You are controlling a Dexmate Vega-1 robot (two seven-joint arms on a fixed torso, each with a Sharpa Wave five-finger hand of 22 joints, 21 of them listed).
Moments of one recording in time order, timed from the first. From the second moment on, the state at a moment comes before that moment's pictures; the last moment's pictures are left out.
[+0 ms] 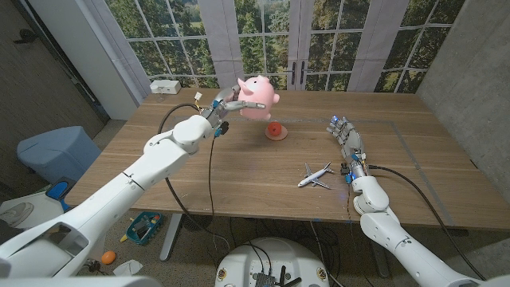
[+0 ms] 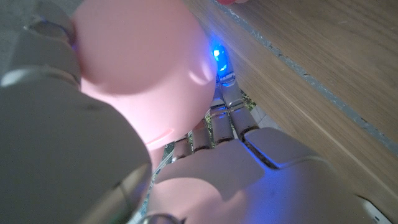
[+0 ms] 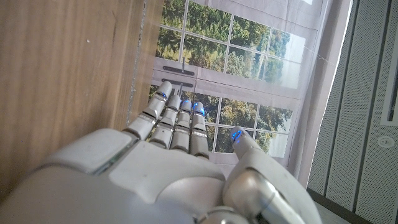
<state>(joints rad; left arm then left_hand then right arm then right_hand) 0.77 0.69 0.52 -1.91 -0.27 0.29 0.23 0.96 -0.35 0.30 -0.19 0.42 0.23 -0.02 0.71 0.23 0.56 0.09 0.28 0.55 0.73 0.18 0.34 0.53 0.53 0.02 1.22 0.18 -1.03 -0.40 -0.34 -1.25 0.58 0.67 -0.04 0.27 0.17 0.50 0.05 0.18 0.42 0.03 0.20 0.19 0.38 0.03 0.22 0.23 0.26 -0.04 0.31 0.47 0.31 -0.04 0.56 0.17</state>
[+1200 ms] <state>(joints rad) 0.76 0.46 0.70 -1.94 0.32 0.83 0.74 0.96 -0.35 0.30 -0.19 0.42 0.24 -0.02 0.71 0.23 0.56 0.09 0.27 0.57 0.74 0.19 0.34 0.54 0.52 0.02 1.23 0.18 -1.03 -0.39 -0.34 -1.23 0.59 0.68 -0.03 0.27 0.17 0.50 0.05 0.18 0.42 0.03 0.20 0.19 0.38 0.03 0.22 0.23 0.26 -0.04 0.31 0.47 0.32 -0.04 0.55 0.17</state>
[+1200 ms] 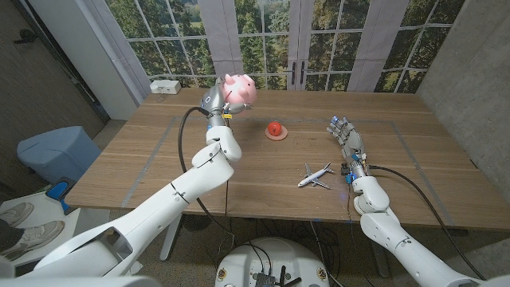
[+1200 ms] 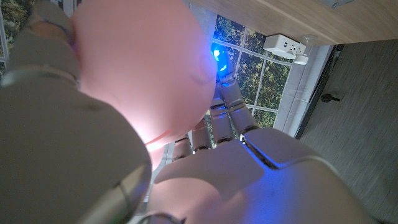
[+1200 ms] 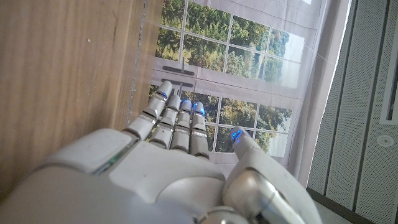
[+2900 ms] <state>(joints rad) 0.82 0.61 0.41 -1.76 -0.43 0.08 0.04 0.96 -0.35 0.30 -0.19 0.41 0.24 -0.02 0.71 0.23 0.58 0.09 0.26 0.57 0.74 0.19 0.33 0.54 0.51 0.02 1.24 0.18 -1.04 -0.40 -0.33 -1.25 0.58 0.70 -0.04 0.27 0.17 0.50 0.05 0.18 0.42 0.03 0.20 0.19 0.38 0.03 0.22 0.23 0.26 -0.04 0.31 0.47 0.32 -0.04 0.54 0.17</state>
